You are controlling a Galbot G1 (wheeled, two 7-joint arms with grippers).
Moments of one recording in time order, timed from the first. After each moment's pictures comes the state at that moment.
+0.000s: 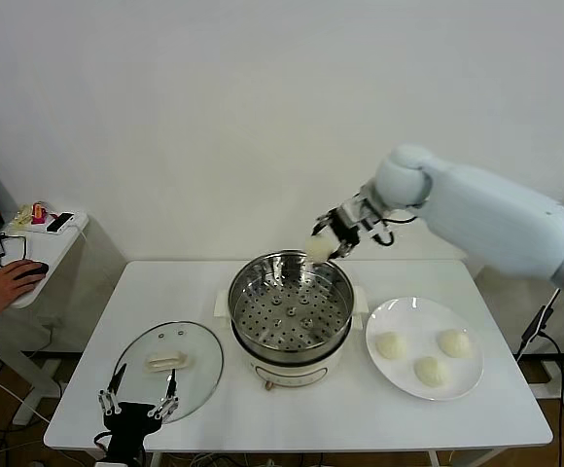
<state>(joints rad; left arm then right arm) 1.84 -1.41 -0.60 -2.26 0.11 0.13 -0.10 0.49 1.00 -1.11 1.27 0.05 0.11 -0.98</state>
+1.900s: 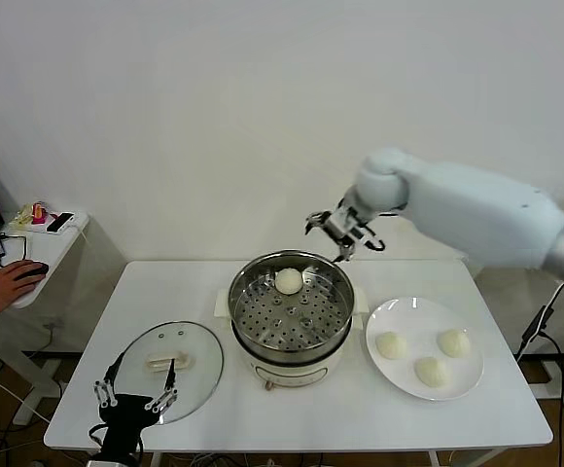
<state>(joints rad) 1.84 -1.37 -0.59 -2.31 0.10 0.13 -0.10 0.60 0.93 -1.21 1.35 0.03 0.02 -0.97</state>
